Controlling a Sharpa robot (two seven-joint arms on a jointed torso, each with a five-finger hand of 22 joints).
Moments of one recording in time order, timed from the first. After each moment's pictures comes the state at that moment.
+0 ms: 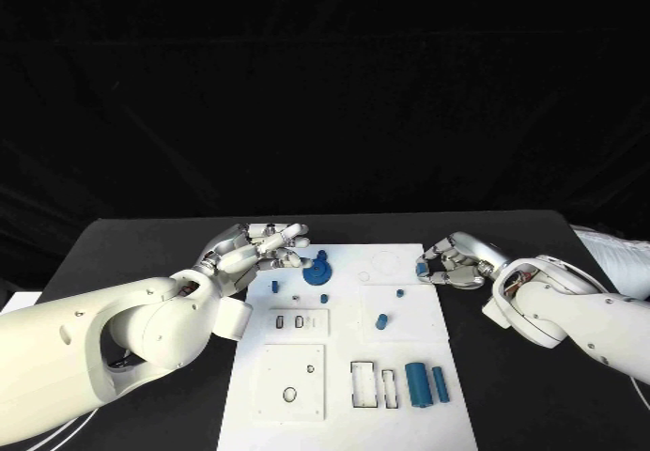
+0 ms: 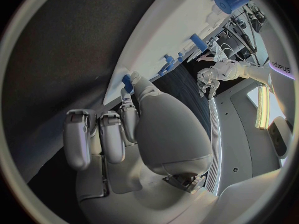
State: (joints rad) left arm 1.22 -1.01 -0.02 1.81 0.06 -0.28 0.39; left_hand 1.44 0.00 0.00 0.15 0.16 1.02 0.20 0.07 0.07 1.15 0.13 0.08 0.10 1.15 0.07 0.50 0.45 0.17 1.02 0.19 0.36 0.15; right arm 1.15 -0.89 0.03 1.36 -1.19 -0.35 0.09; right_hand 1.45 -0.04 0.15 0.06 0.21 1.07 0.12 0.08 0.08 1.45 0.05 1.29 1.39 1.47 -0.03 1.55 1.31 0.05 1.47 0.08 1.49 1.31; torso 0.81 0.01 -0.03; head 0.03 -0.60
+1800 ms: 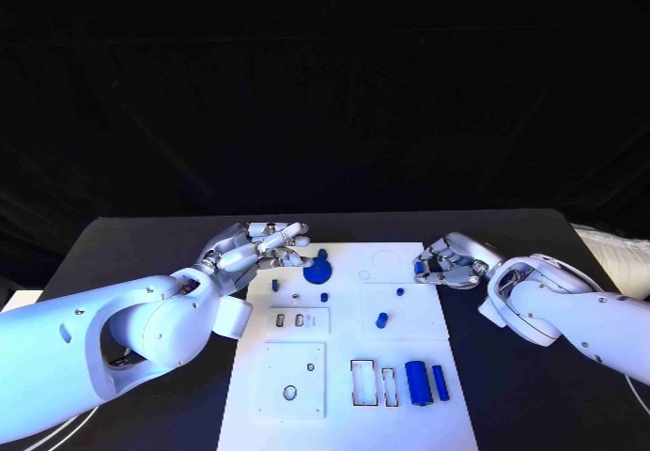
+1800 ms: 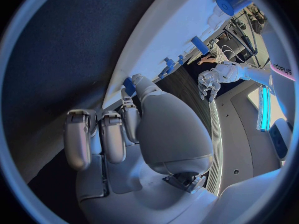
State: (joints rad) left arm 1.22 -1.02 -0.02 1.81 0.06 -0.28 0.38; left_hand 1.44 0.00 0.00 0.15 0.16 1.02 0.20 0.07 0.07 1.15 0.14 0.07 0.10 1.15 0.07 0.50 0.45 0.17 1.02 0.19 0.36 0.15; right arm 1.15 -0.87 0.03 1.36 -1.21 -0.33 0.07; right_hand 1.41 -0.06 0.16 0.06 0.20 1.08 0.12 0.07 0.08 1.45 0.04 1.29 1.37 1.47 -0.03 1.55 1.31 0.05 1.47 0.08 1.49 1.31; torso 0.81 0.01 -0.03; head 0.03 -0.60
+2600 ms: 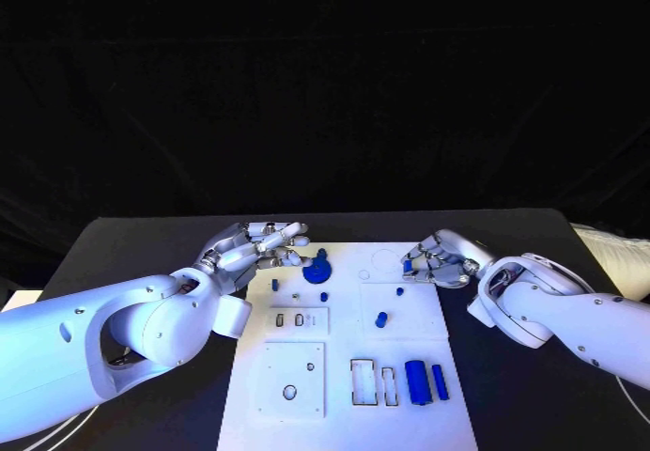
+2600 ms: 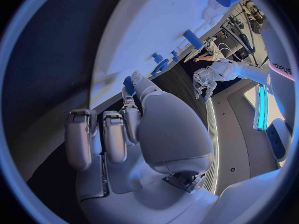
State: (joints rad) left arm 1.22 -1.01 -0.02 1.80 0.06 -0.28 0.38; left_hand 1.44 0.00 0.00 0.15 0.16 1.02 0.20 0.07 0.07 1.15 0.14 0.07 0.10 1.15 0.07 0.50 0.45 0.17 1.02 0.19 0.36 0.15; right arm 1.16 -0.87 0.03 1.44 -1.20 -0.38 0.05; right_hand 1.39 -0.03 0.21 0.03 0.16 1.14 0.11 0.11 0.09 1.46 0.01 1.30 1.36 1.47 -0.05 1.55 1.31 0.05 1.47 0.05 1.49 1.31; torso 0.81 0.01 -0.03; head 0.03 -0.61
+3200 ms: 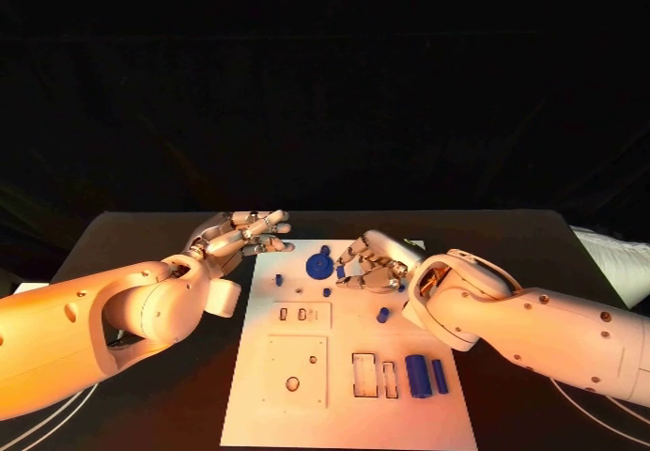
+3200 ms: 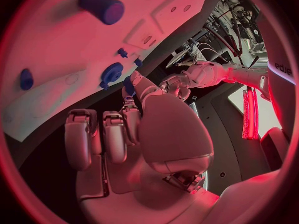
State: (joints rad) left arm 1.22 -0.99 -0.02 1.69 0.06 -0.28 0.38; left_hand 1.44 0.00 0.00 0.15 0.16 1.02 0.21 0.07 0.07 1.15 0.14 0.07 0.10 1.15 0.07 0.50 0.45 0.17 1.02 0.19 0.36 0.15; right arm 1.17 -0.69 0.01 1.57 -1.33 -0.39 -0.12; right_hand 1.39 -0.02 0.22 0.03 0.17 1.14 0.11 0.11 0.09 1.46 0.01 1.30 1.36 1.47 -0.05 1.56 1.31 0.05 1.47 0.05 1.49 1.31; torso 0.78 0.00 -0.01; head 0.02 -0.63
